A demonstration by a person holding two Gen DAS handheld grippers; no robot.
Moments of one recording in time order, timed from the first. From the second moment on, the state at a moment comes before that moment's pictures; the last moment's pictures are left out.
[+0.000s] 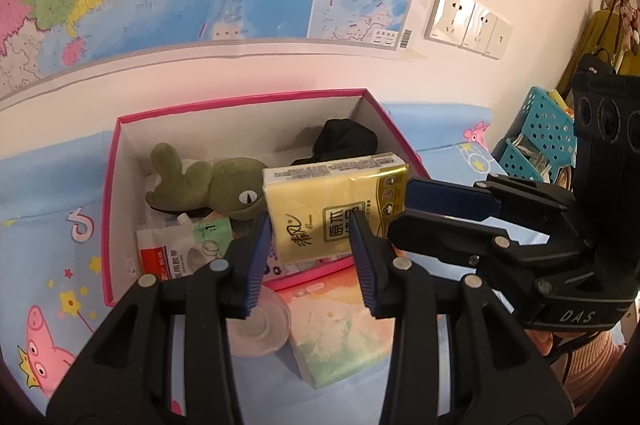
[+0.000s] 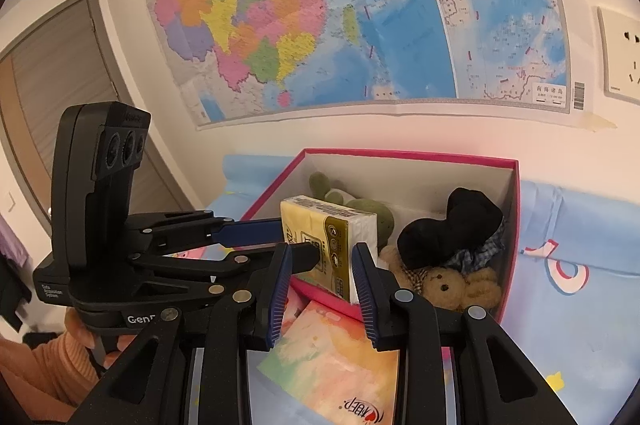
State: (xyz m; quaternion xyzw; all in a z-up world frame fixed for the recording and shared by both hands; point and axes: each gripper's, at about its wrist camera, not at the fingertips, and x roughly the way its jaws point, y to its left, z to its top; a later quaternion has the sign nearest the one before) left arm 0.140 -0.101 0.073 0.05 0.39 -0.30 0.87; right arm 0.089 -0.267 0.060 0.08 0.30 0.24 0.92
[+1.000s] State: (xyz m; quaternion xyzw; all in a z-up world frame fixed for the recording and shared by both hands) left arm 0.175 -0.104 0.055 0.04 0.44 -0.28 0.86; right arm 0.127 -0.272 0.048 0.10 0.34 0.22 0.91
